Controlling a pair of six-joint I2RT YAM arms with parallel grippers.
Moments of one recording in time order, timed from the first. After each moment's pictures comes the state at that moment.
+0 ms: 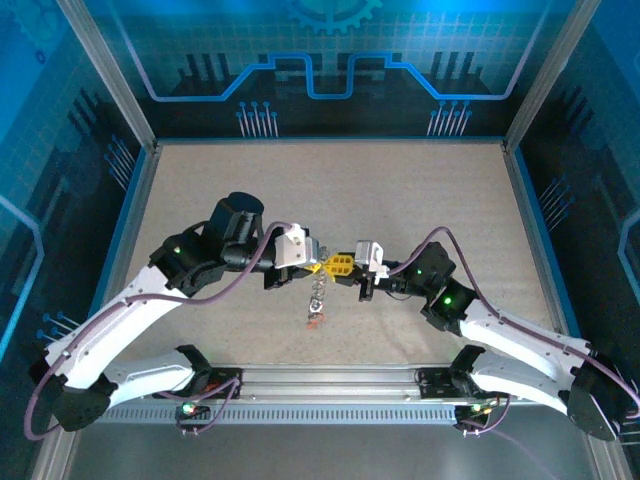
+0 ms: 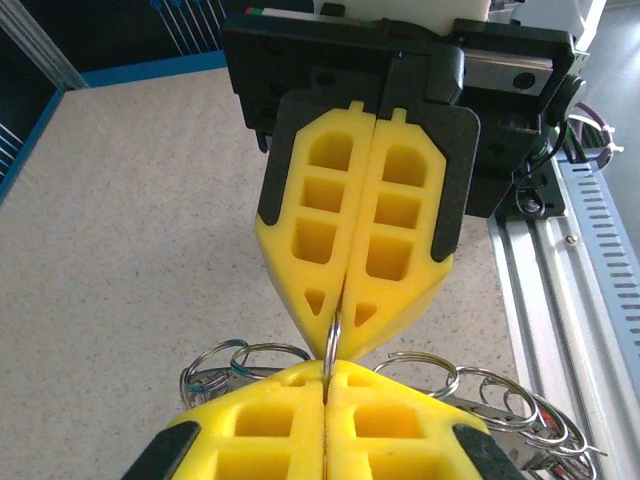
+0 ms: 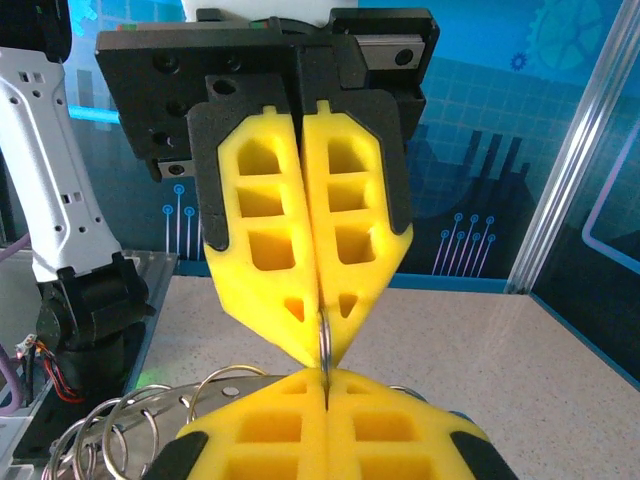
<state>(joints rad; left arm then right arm) -0.71 1.08 1.20 -0.75 0.53 0.58 0.80 0.96 0.55 0.46 -0.54 -0.16</state>
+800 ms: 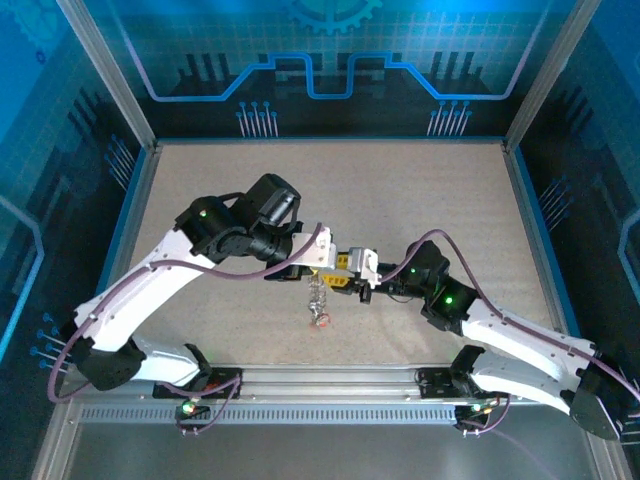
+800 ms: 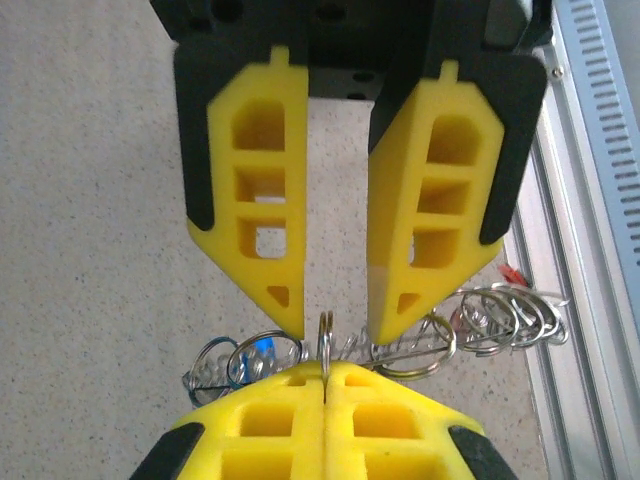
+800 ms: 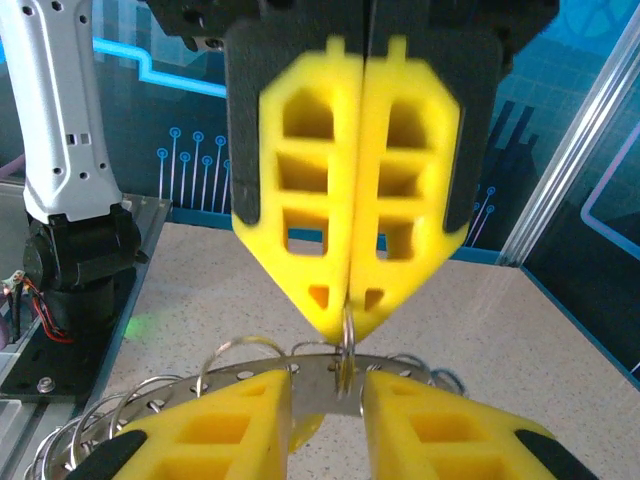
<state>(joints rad) -0.80 1.37 1.61 -1.25 0.32 0.80 0.83 0.96 0.59 0.29 -0.50 -0.30</state>
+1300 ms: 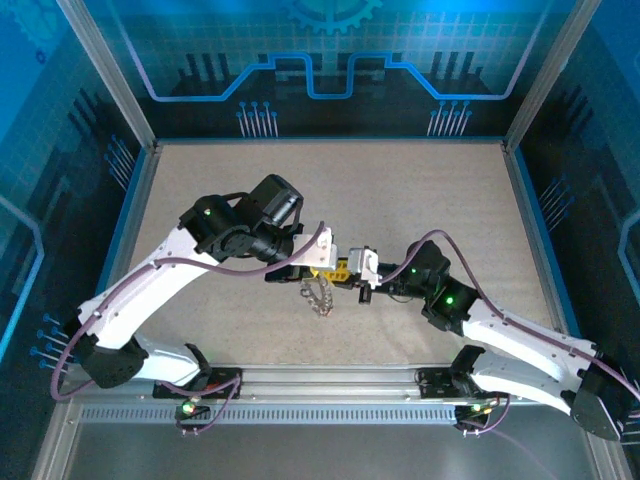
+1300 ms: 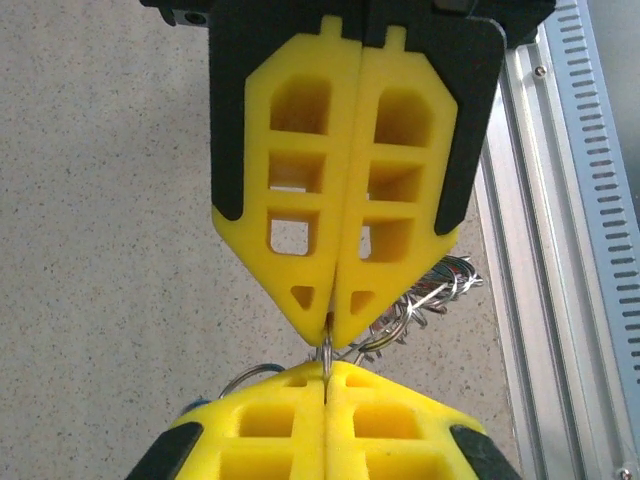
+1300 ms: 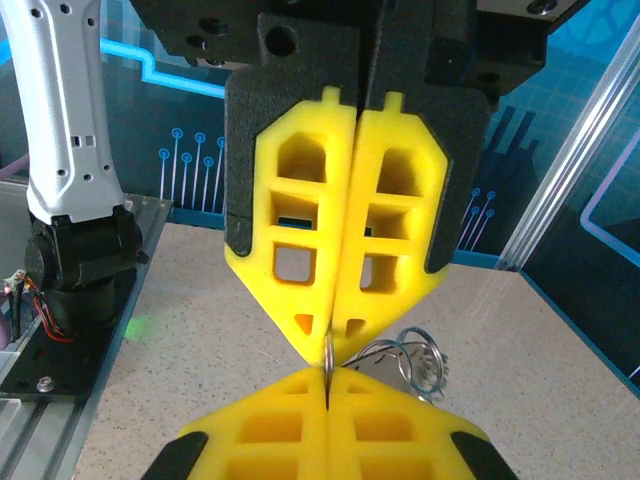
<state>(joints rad) -0.80 1.37 1.61 -1.27 0.34 0.76 0.84 0.95 0.60 0.28 -0.50 -0.31</state>
